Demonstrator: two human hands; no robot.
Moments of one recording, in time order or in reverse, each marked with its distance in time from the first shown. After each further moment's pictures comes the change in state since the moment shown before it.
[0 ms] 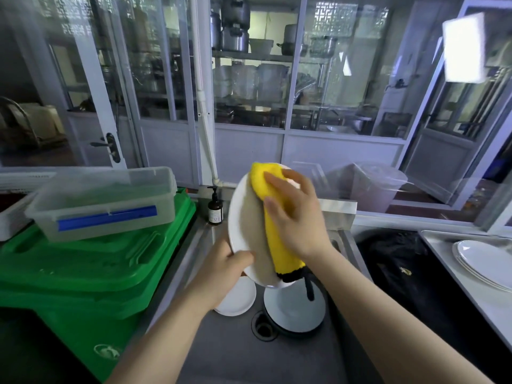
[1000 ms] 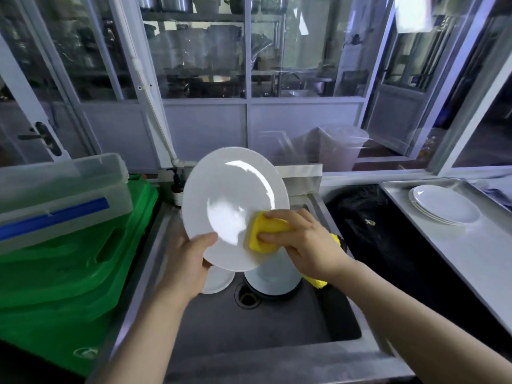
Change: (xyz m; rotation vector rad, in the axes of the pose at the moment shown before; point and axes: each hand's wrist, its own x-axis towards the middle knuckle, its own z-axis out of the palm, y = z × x) left_hand 0.010 -0.043 0.011 -0.373 0.215 -0.180; right_hand -0.082 0.078 -0.052 -0.472 -0.368 -0.175
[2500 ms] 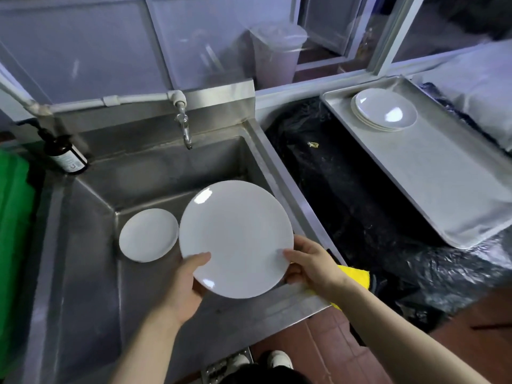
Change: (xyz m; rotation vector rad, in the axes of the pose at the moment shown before) left_hand 0.000 -0.141 0.049 0.059 -0.091 -0.669; right_hand -0.158 0.082 0.088 1.452 0.109 1.246
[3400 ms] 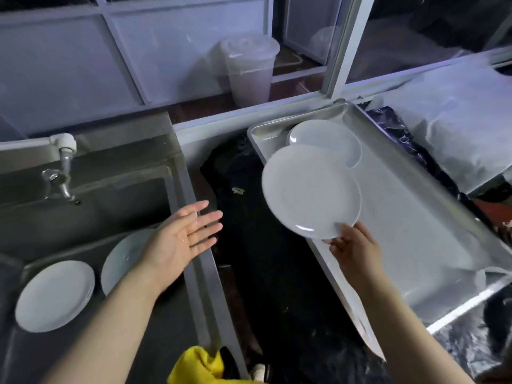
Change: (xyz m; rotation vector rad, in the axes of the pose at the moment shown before) left_hand 0.166 0.016 0.263 0.175 -0.207 0.087; right_hand 0.070 -0.126 -0.326 0.365 0.502 -0.300
